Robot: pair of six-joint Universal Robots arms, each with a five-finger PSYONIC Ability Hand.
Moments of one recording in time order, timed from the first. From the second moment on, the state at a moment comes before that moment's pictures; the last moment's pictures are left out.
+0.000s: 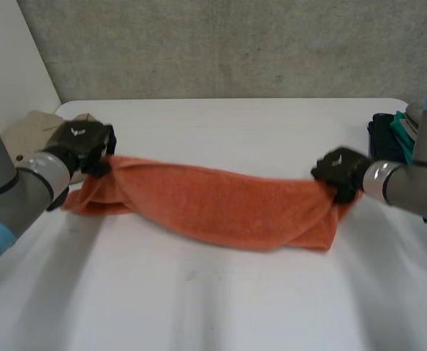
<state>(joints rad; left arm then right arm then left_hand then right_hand) 4.51 -1.96 -1.45 3.21 -1.36 3.41 1.73 -0.74 0.93 0.37 1.15 2.26 1.13 1.20 1.19 1.20 0.97 1.05 1.18 1.18 1.19 0.95</state>
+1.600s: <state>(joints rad) 4.52 -1.94 -1.89 3.47 -1.34 3.60 1.55 -1.17 1.71 -0.09 1.25 2.48 0.49 0.48 0.49 0.47 0.29 1.05 1.18 1.19 1.19 0.97</state>
